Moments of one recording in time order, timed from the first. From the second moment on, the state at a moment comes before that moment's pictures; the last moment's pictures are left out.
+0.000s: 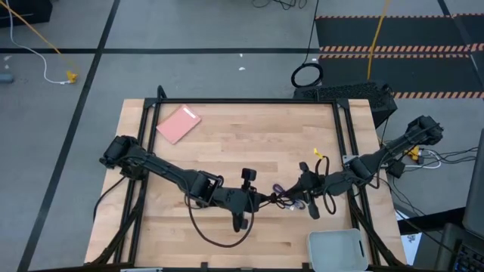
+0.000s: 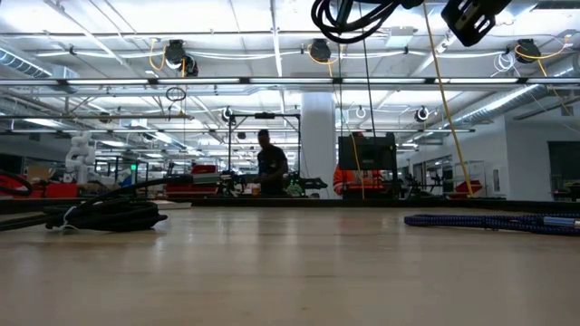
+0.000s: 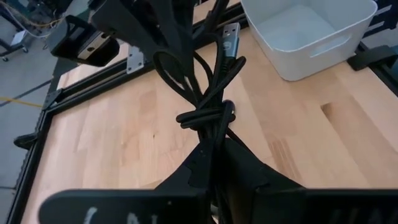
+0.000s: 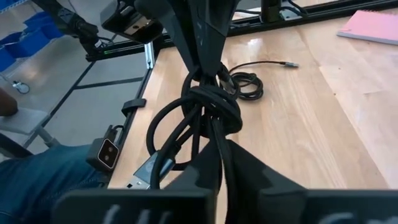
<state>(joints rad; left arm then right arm) -0.39 1.85 1.57 -0.33 -0.38 0.19 0.51 1.01 0.67 -0.10 0.28 0.42</state>
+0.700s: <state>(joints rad) -0.47 1.84 1.70 -0.42 -0.37 0.04 0.62 0.89 0.67 -0.20 0.25 0.58</state>
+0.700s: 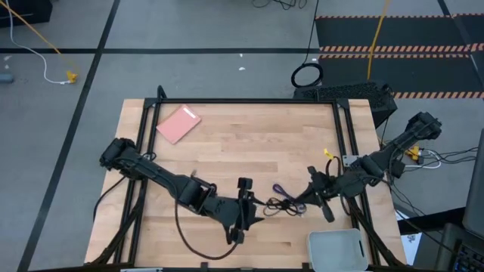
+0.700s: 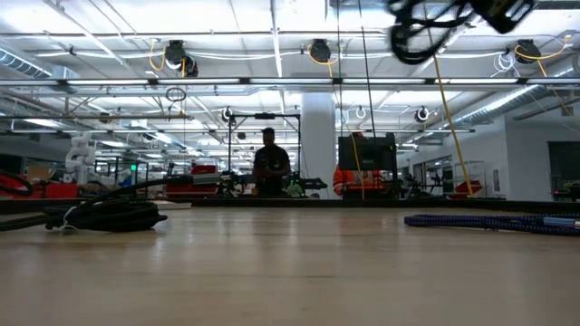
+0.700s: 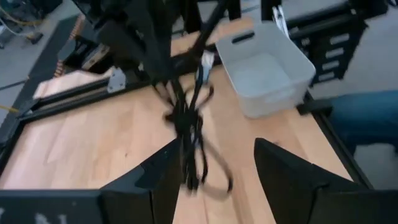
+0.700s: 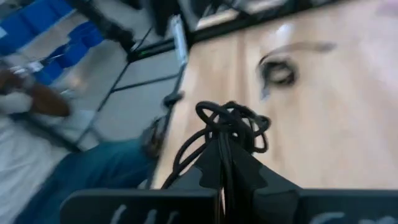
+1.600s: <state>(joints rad) -0.50 1.81 1.70 -0.58 -0.42 -0.09 1.08 0.87 0.80 -0.56 0.19 1.36</state>
